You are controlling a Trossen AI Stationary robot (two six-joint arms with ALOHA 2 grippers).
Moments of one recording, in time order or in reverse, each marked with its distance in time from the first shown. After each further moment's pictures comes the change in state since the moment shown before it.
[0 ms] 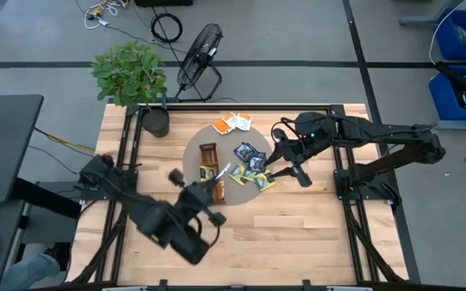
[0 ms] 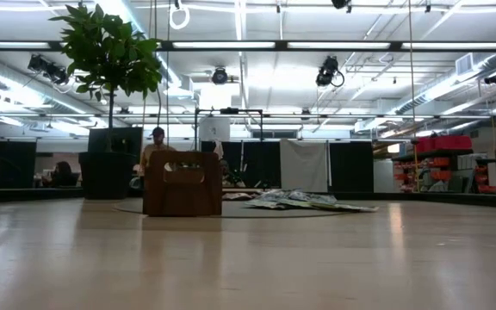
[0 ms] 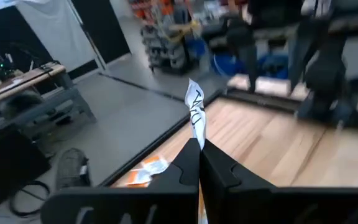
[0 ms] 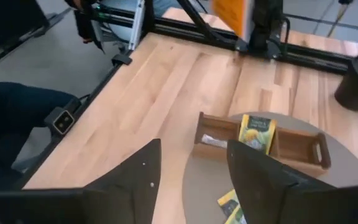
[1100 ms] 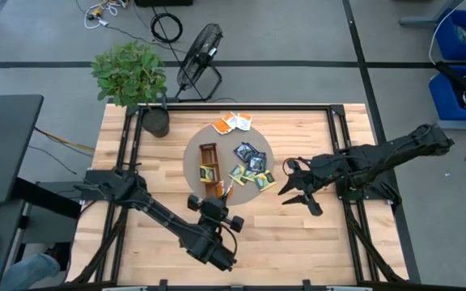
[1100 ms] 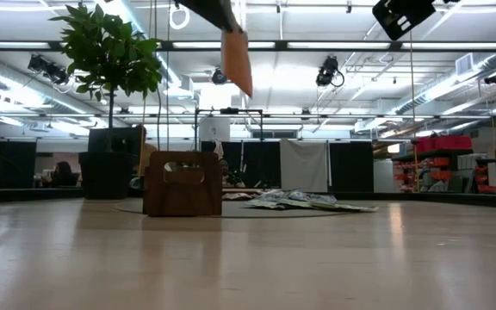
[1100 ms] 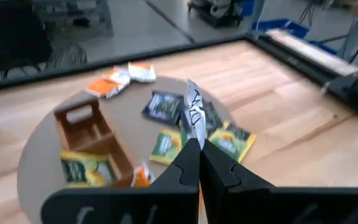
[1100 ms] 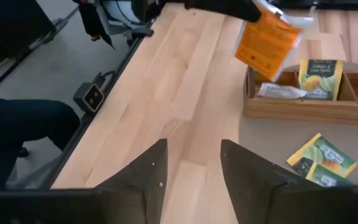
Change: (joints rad) left arm 0.040 0.323 0.000 -0.179 0.227 -0.824; right arm 0.324 -0.211 -0.432 0.246 0.250 0.311
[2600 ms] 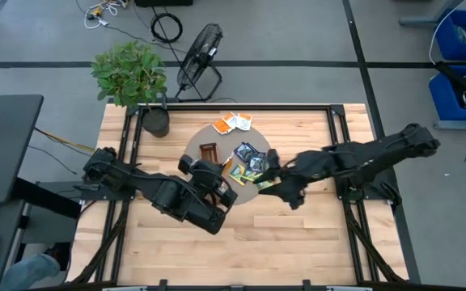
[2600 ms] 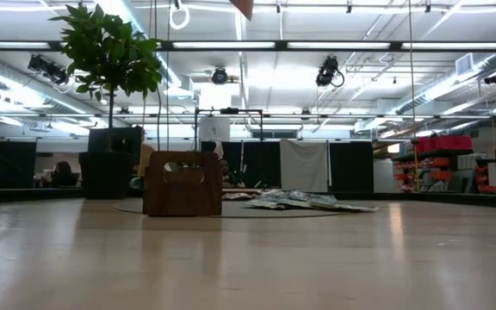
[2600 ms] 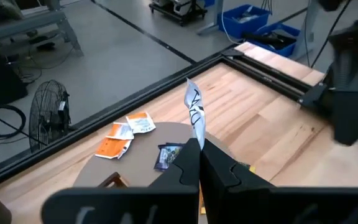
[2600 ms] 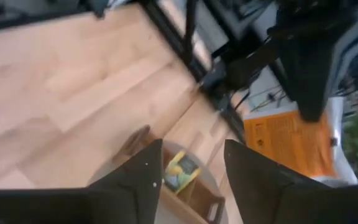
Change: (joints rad) left arm 0.130 -0.349 0.001 0.258 0.048 0.789; right arm -0.013 0.300 0.404 -0.039 0.214 -0.859
